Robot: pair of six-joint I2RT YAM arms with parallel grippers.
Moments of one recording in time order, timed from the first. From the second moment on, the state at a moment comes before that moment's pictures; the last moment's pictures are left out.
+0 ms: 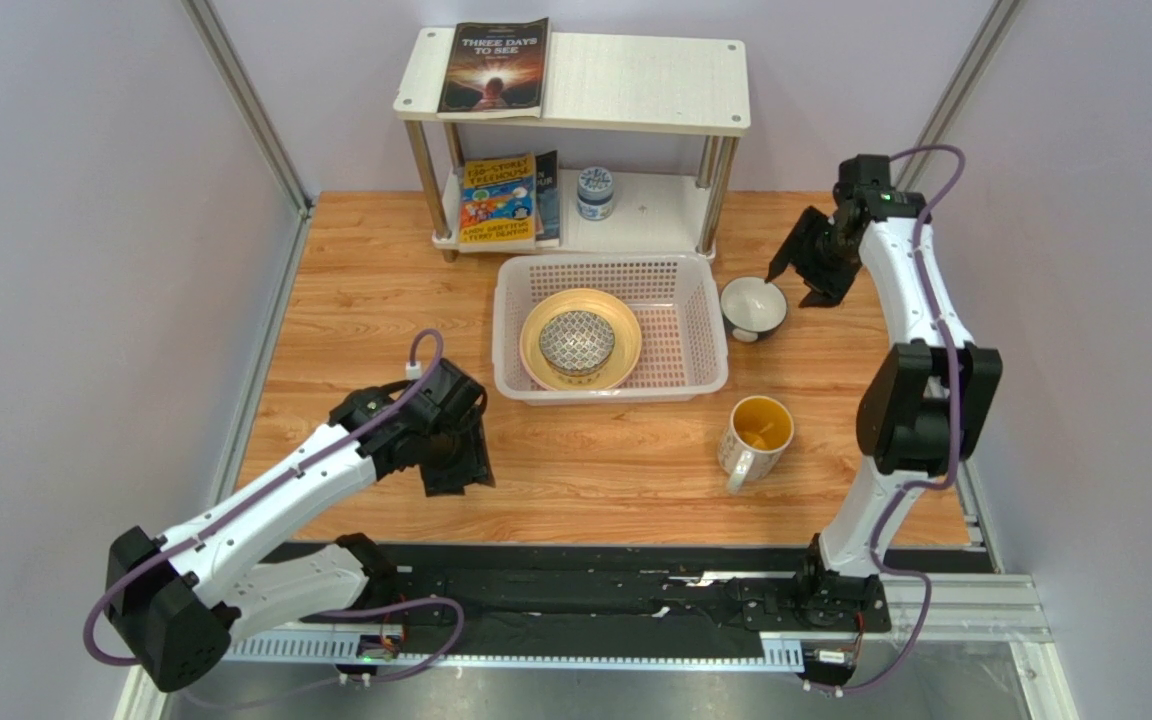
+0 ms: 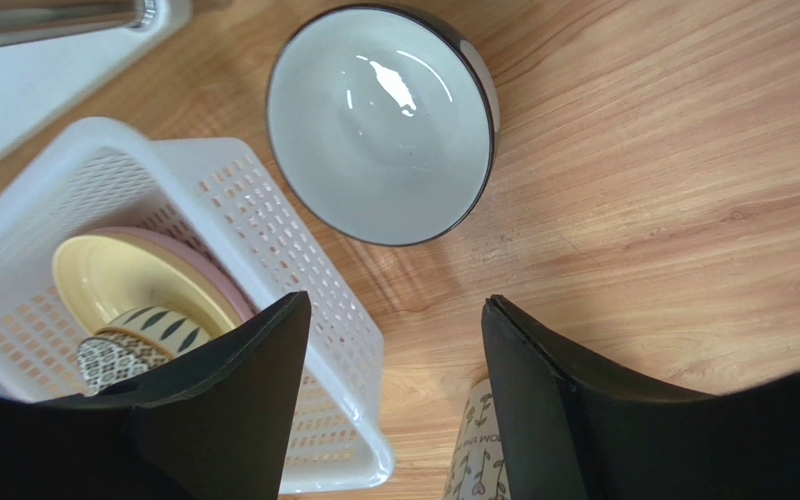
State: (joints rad) left arm -0.71 1.02 0.83 -1.01 -0.04 -0.93; right arm -0.08 1.84 1.78 -1.02 -0.14 0.53
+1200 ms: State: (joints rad) left arm -0.71 1.01 0.82 -1.03 -0.04 -0.93; right arm -0.11 2.14 1.73 -0.95 -0.09 0.55
